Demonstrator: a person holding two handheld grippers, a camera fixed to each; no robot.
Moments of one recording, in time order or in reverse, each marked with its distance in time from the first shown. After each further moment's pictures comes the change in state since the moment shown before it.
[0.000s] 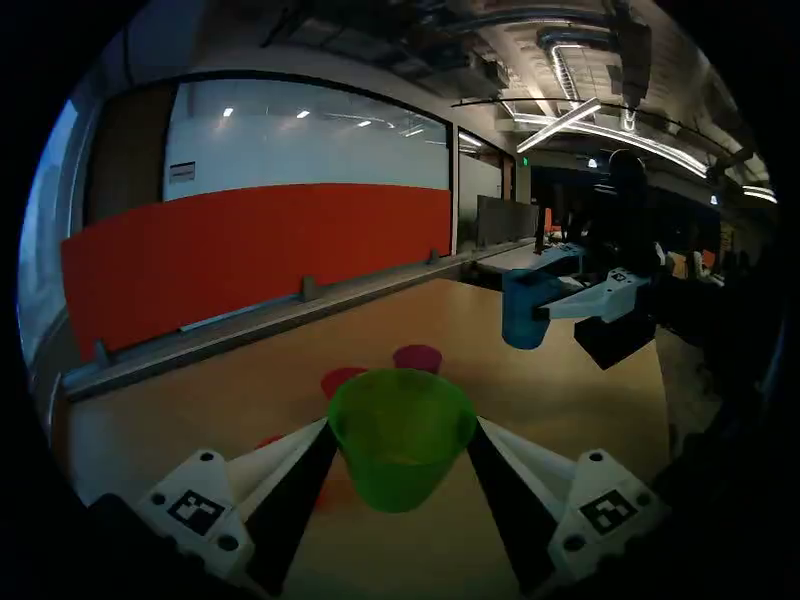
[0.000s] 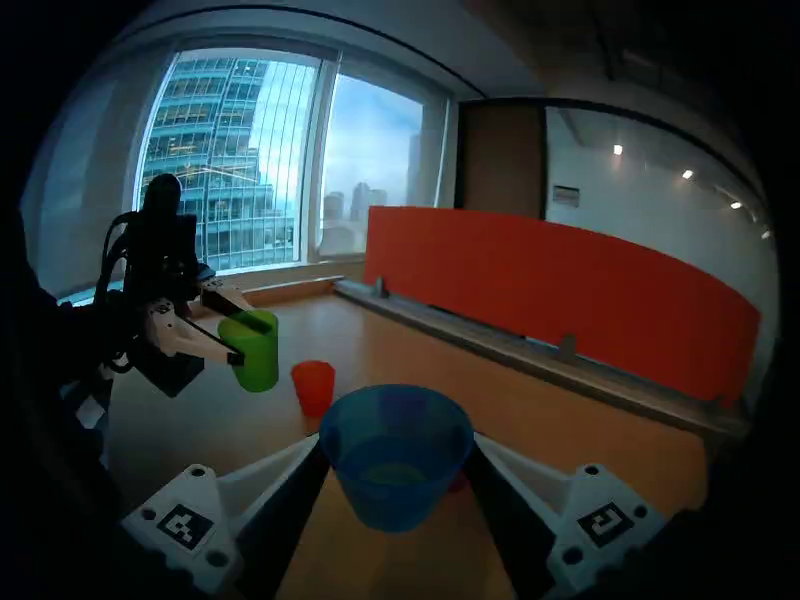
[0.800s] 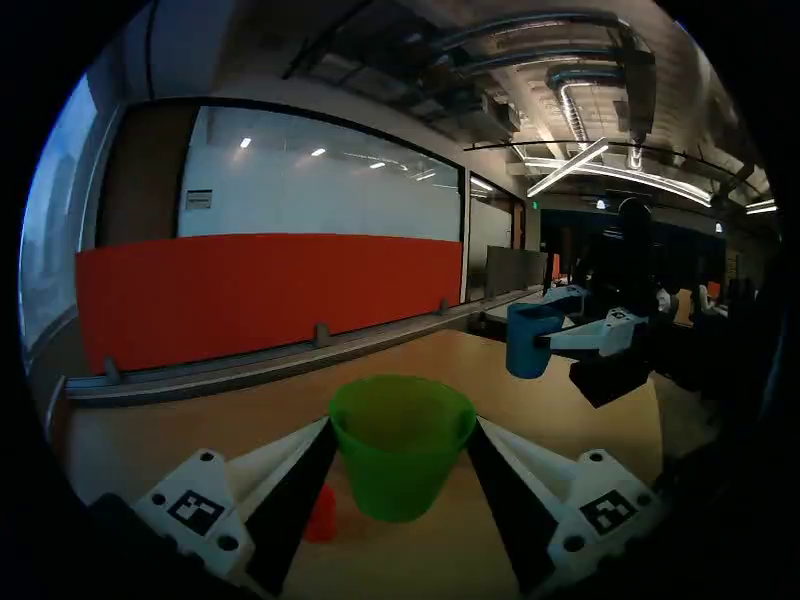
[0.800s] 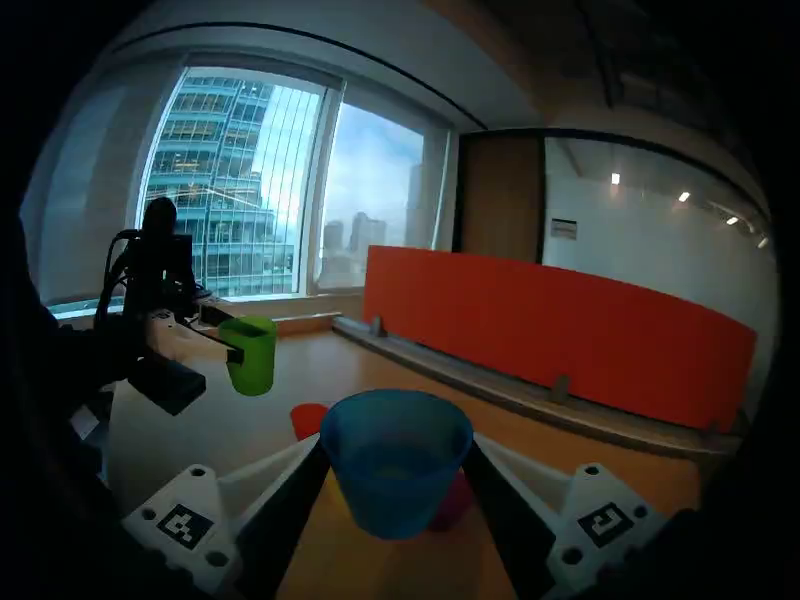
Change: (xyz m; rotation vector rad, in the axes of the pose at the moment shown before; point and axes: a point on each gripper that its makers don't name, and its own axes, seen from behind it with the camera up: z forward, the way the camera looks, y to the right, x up) left arm 0.050 -0.008 -0.022 0.029 0.151 -0.043; right arm 0.048 0.001 -0.002 -0.010 0.111 -0.023
